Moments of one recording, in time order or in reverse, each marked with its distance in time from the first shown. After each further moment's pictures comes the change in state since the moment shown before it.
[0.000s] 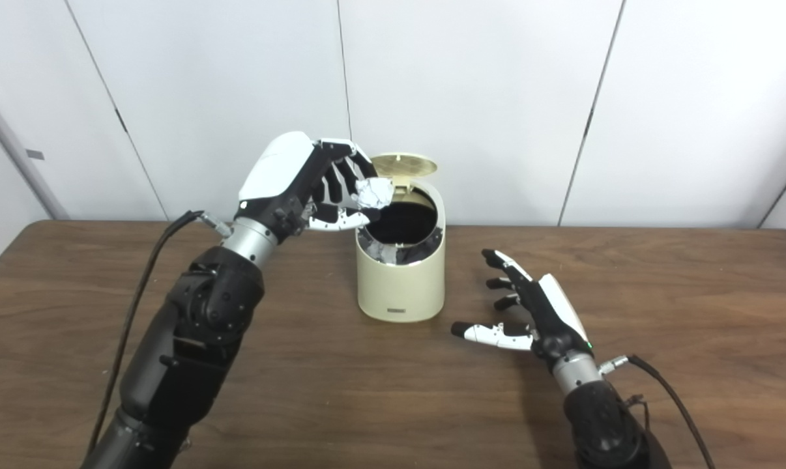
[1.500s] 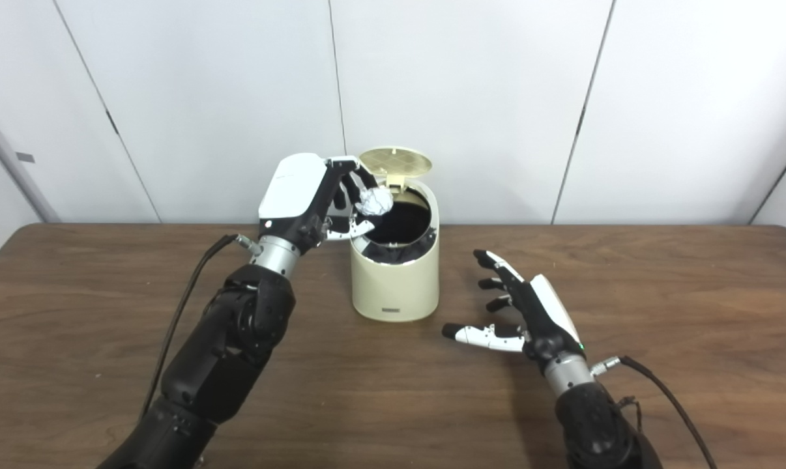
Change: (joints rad) left arm -0.040 -0.046 -0.063 0.334 0.087 -0.115 0.333; right arm 0.022 0.011 0.004 -0.055 -0.015 0.034 0.001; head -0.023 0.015
